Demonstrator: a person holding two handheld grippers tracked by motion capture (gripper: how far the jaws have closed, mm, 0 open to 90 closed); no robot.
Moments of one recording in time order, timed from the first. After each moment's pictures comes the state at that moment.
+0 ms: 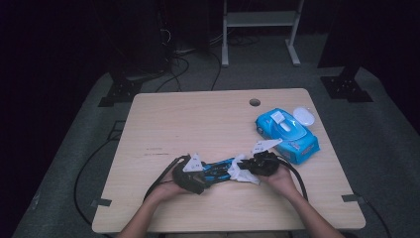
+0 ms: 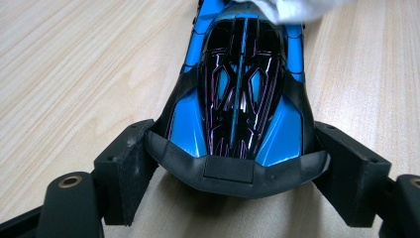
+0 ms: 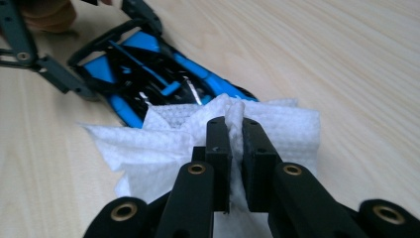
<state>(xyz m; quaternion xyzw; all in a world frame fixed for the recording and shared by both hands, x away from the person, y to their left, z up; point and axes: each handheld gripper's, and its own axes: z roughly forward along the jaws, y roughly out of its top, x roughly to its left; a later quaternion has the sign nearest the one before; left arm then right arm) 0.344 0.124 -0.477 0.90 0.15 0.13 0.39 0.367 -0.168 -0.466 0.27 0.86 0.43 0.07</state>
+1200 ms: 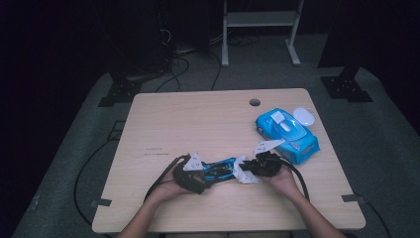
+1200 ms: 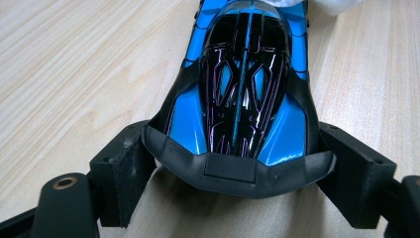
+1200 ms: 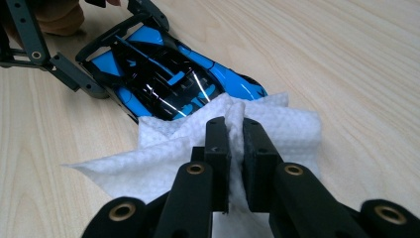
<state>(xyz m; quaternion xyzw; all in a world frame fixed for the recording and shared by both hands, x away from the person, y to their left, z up) 0.347 0.124 -0.481 0.90 0.17 0.12 0.39 0.364 -0.174 -0.468 0.28 0.85 0.43 0.05</state>
